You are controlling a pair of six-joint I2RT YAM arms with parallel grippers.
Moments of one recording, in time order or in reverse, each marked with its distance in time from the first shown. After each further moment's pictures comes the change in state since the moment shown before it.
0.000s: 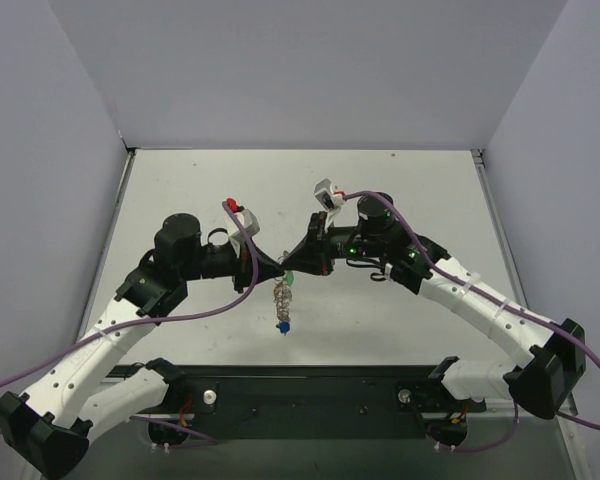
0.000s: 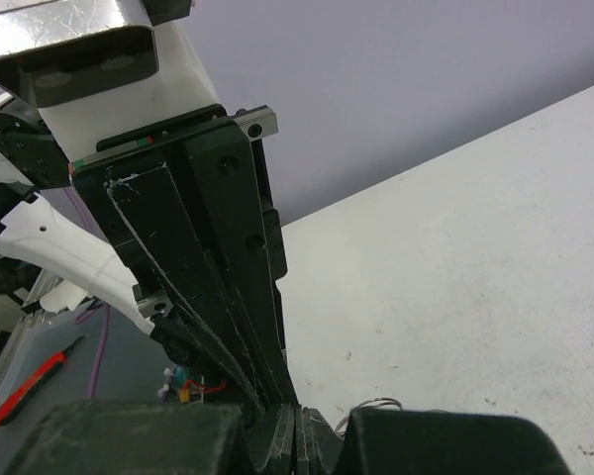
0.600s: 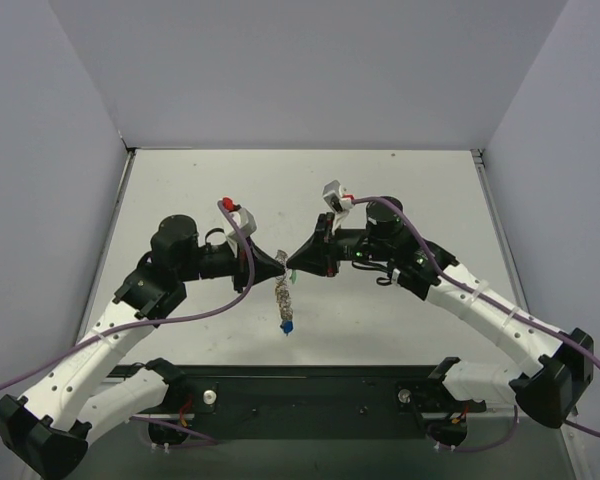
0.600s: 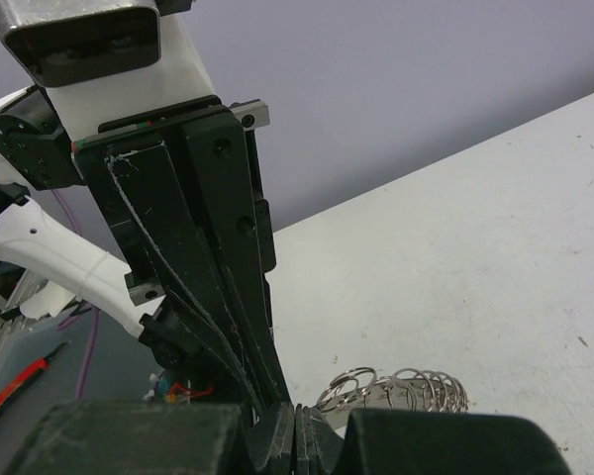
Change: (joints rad) left arm 0.000 -0.015 -0.007 0.044 0.007 -0.039; right arm -0.005 -0.057 -0.039 0.017 0.031 -0.013
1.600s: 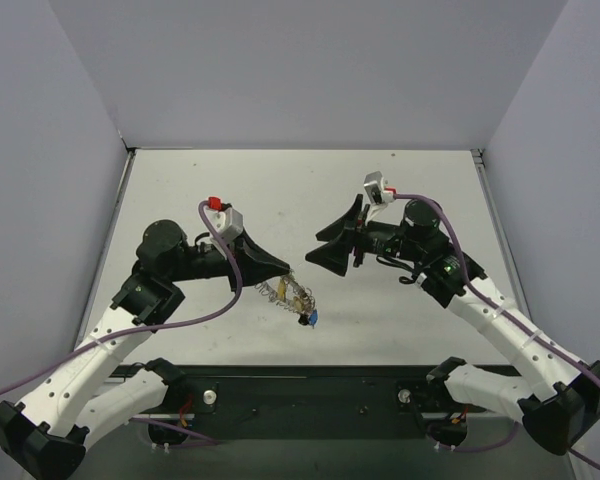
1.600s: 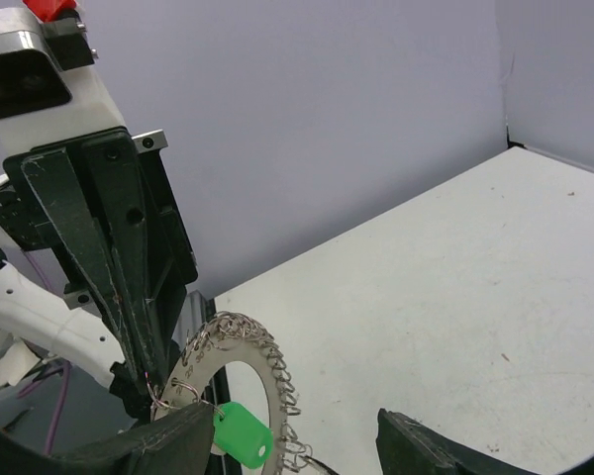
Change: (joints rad) left arm -0.003 -0.038 -0.034 0.254 0.126 -0.130; right arm -0.140 -0.135 -0.092 0.079 -0.013 0.074
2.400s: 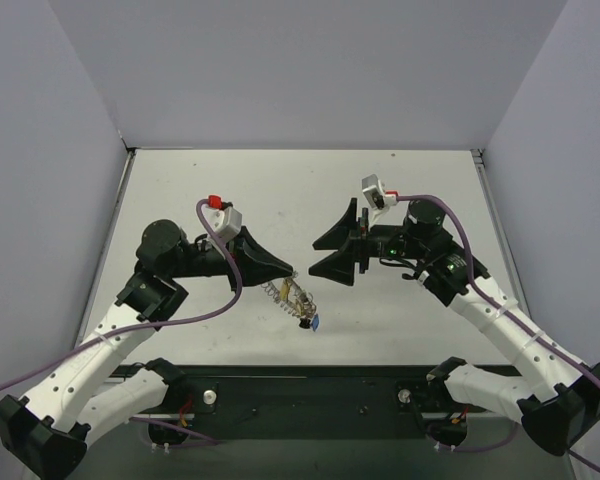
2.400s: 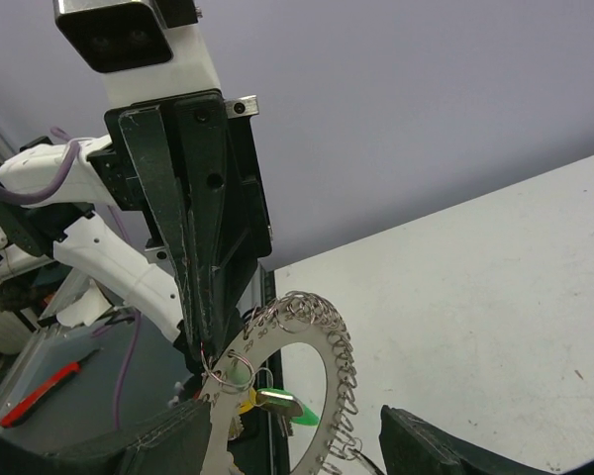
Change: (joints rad) left arm 0.000 0.021 -0.013 0.125 0.075 -0.072; right arm -0.023 -0.008 0.017 -0.008 -0.198 -0.028
